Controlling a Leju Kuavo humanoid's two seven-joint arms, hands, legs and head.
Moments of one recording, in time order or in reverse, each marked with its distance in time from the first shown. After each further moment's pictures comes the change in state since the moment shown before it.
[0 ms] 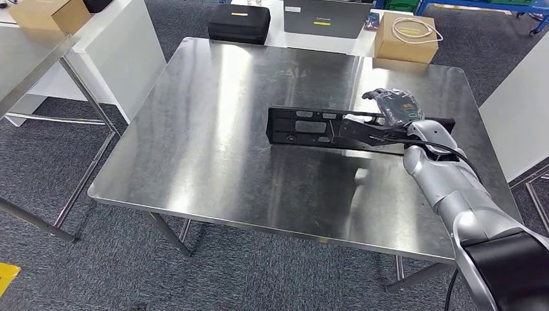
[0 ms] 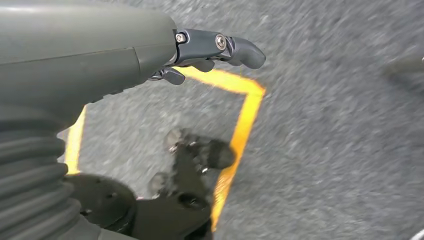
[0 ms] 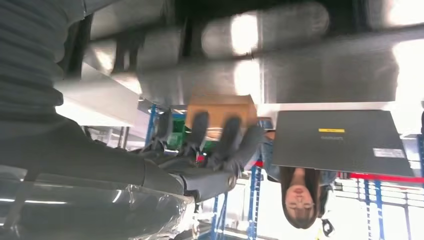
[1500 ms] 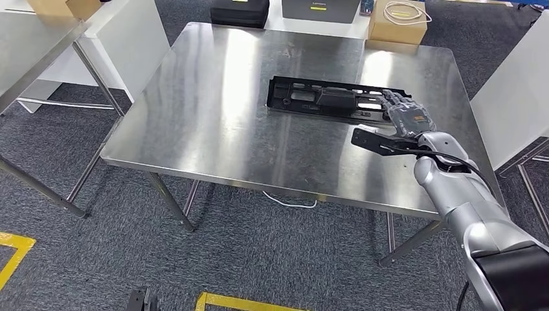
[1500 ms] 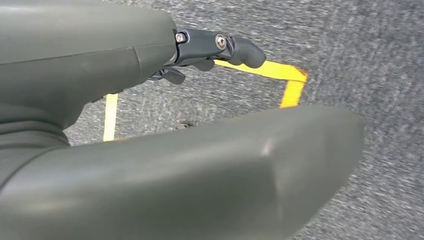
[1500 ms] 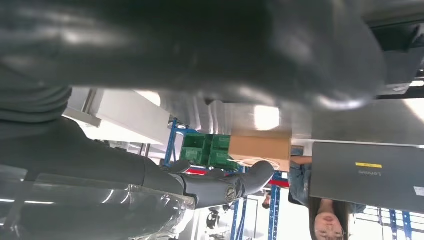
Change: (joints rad) left arm -0.062 0.058 0.000 0.003 -0.051 -0.135 0.111; right arm 0.052 -0.046 -0.017 -0.035 0.016 0.036 0.029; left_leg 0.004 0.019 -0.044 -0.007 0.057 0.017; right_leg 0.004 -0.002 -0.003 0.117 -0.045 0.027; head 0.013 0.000
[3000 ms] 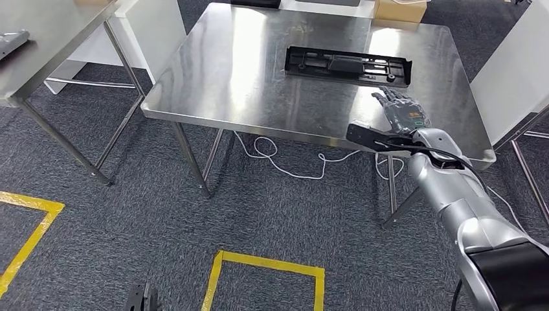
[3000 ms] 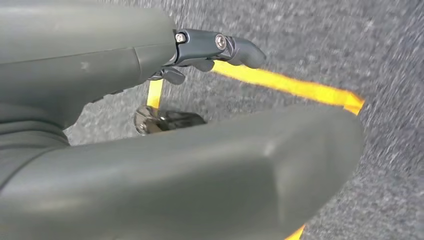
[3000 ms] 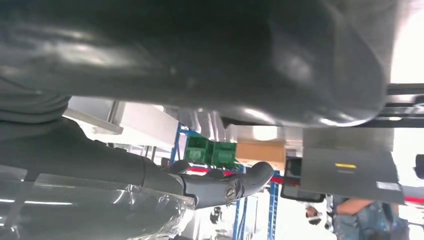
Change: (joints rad) left arm -0.039 0.008 0.018 0.001 -0.008 0.017 0.001; right arm 0.000 0.034 -0.053 -0.015 0.051 0.012 0.021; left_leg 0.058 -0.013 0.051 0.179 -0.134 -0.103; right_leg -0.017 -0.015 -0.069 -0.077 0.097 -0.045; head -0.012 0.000
